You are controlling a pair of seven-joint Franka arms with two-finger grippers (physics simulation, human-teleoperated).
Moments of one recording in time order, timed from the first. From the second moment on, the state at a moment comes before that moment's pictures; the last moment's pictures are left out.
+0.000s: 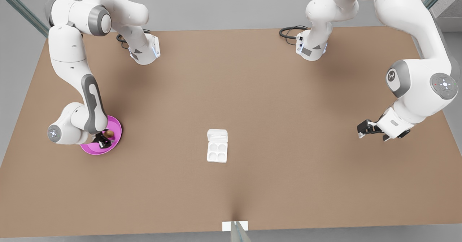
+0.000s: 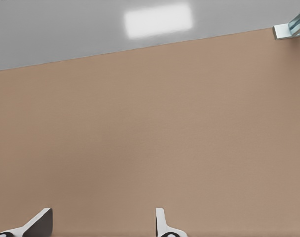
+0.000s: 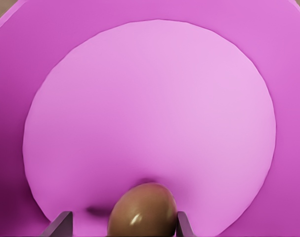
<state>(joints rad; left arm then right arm) 0.02 0.29 -0.02 -1.49 -0.01 1.89 0.17 -0.04 0.58 -0.22 -1.92 0.24 2.19 0.65</state>
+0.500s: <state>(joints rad) -0.01 0.30 -0.02 -1.49 -0.01 1.89 0.17 -0.06 0.59 -0.22 -1.93 0.25 2.18 0.64</state>
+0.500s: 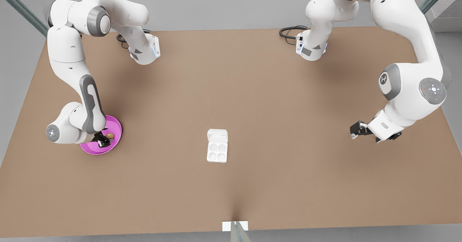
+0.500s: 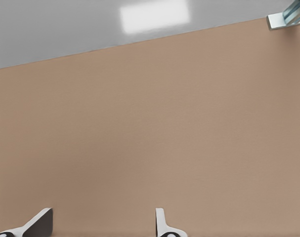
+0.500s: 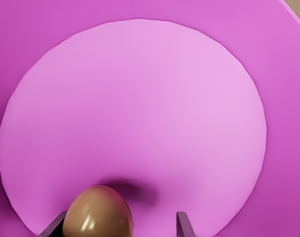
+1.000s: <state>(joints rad) -0.01 0.30 -0.01 -1.49 -0.01 1.89 0.17 -0.06 0.59 -0.22 -1.92 0.25 2.18 0.61</state>
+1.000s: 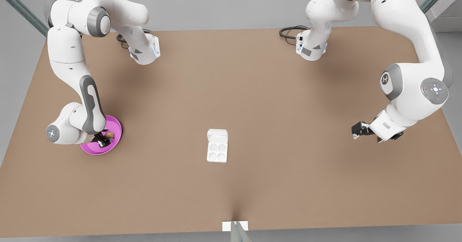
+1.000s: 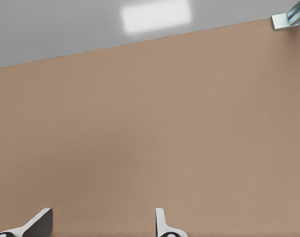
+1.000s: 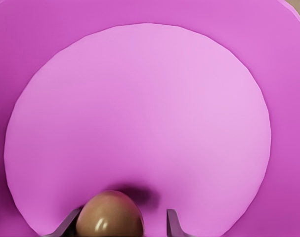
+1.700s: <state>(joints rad) -0.01 0.30 0.00 -1.49 -0.01 1.89 0.17 -0.06 0.60 -0.22 -1.91 0.25 2.16 0.59</state>
